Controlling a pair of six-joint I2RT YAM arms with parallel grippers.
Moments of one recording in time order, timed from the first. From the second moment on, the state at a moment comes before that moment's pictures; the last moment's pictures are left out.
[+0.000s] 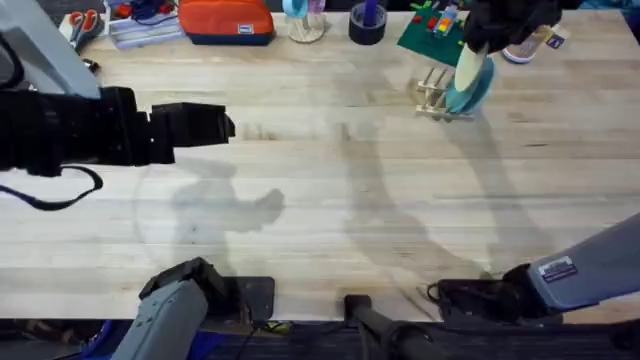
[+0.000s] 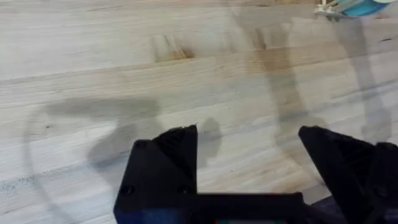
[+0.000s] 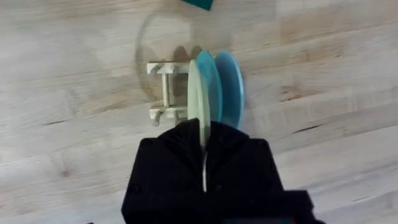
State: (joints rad) left arm 0.45 0.96 1.18 -1.41 0.63 0.39; right arm 0.17 1.80 1.77 -1.21 0.27 0.31
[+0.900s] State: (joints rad) left arm 0.45 0.96 1.18 -1.41 0.63 0.39; right arm 0.17 1.89 1.77 -1.20 0.27 0.28
